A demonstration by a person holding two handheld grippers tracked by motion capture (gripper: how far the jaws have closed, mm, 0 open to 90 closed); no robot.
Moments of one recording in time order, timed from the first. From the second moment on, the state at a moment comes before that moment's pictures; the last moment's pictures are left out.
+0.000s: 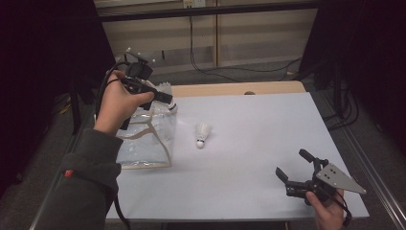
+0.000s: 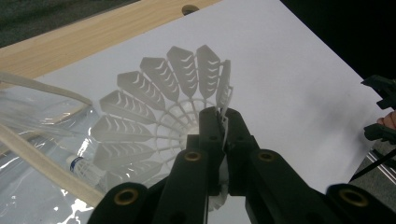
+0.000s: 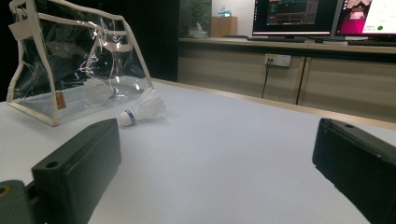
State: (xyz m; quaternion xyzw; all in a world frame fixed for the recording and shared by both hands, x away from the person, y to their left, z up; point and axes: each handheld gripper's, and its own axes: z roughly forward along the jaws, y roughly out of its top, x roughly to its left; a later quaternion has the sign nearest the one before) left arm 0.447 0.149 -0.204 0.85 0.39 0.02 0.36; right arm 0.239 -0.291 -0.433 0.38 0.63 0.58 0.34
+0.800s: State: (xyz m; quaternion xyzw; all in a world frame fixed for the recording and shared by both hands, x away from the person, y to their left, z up) left arm 0.452 0.164 -0.197 0.84 0.41 0.04 0.36; right arm 0.239 -0.291 -0.433 0.38 0.63 0.58 0.34
